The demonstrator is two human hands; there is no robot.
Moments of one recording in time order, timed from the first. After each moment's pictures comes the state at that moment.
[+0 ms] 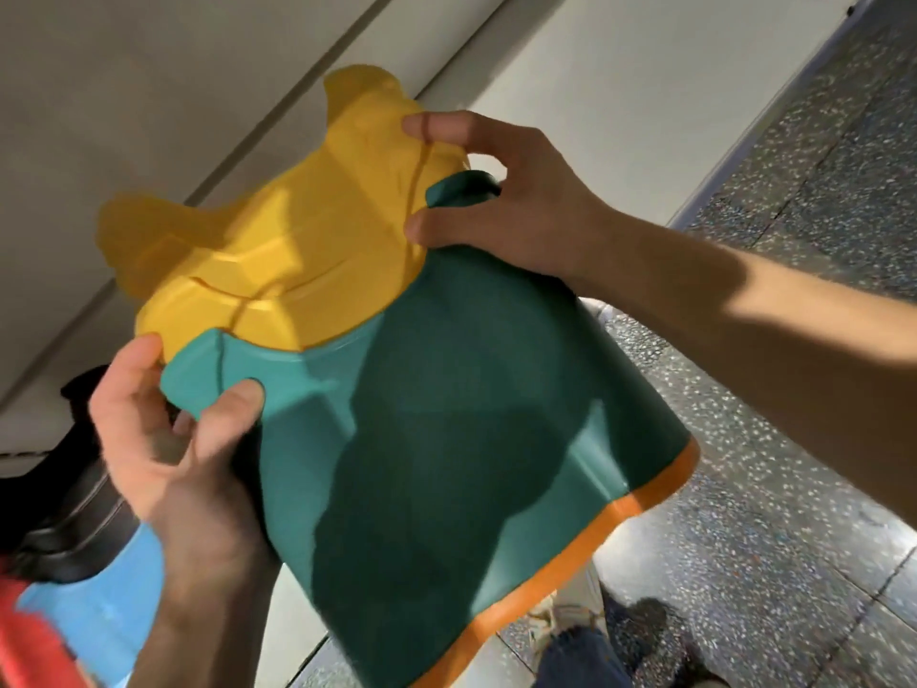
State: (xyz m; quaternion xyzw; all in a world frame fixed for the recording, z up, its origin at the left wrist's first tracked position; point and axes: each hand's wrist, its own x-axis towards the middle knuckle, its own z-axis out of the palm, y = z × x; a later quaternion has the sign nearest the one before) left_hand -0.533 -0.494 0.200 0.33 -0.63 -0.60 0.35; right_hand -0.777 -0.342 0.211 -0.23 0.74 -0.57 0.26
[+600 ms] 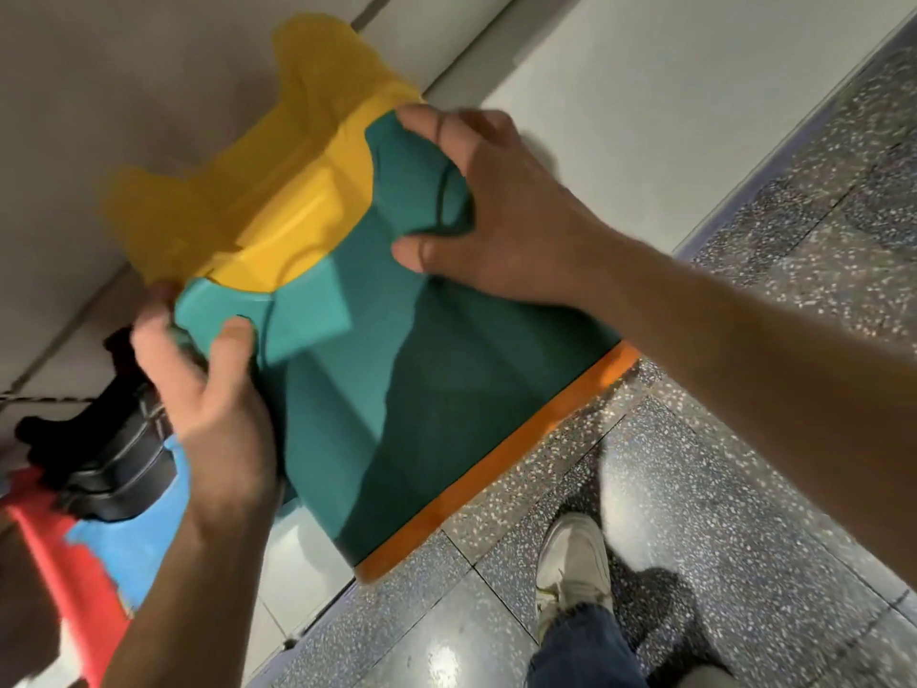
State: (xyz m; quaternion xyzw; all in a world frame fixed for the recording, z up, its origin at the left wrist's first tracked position) left_hand -0.535 -0.545 0.168 0.39 -0.68 -0.53 0.31; right_hand -0.752 -0.365 0.212 -0.35 0.81 -0.39 0.26
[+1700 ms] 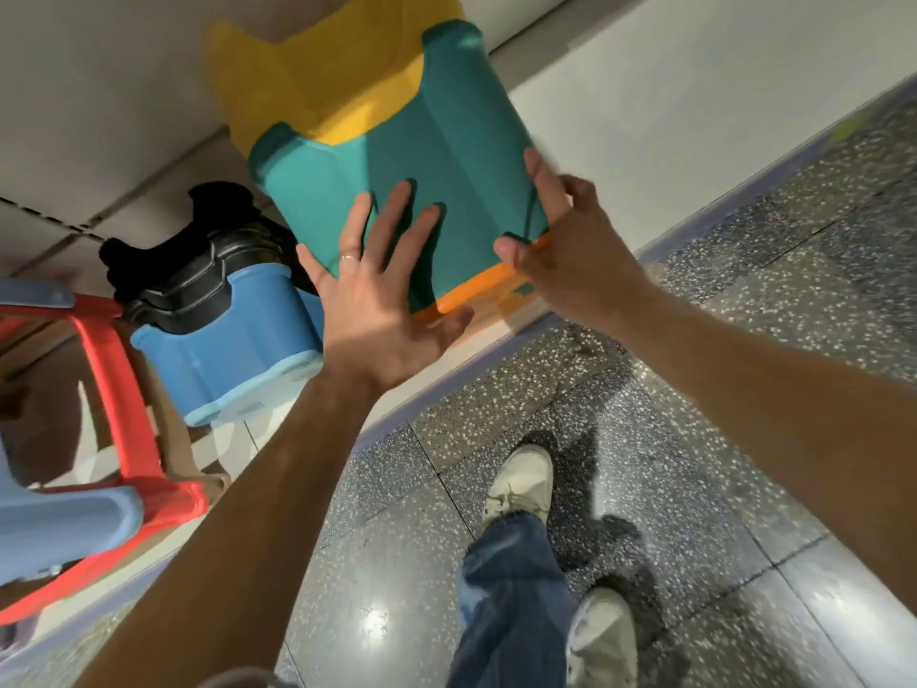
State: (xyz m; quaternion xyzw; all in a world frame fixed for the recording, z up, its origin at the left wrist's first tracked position) left_hand -0.522 -0.445 0.208 0.26 -0.96 -0.14 0.04; right_hand -0.688 -0.297 0.209 -0.35 0.85 -0.30 0.24
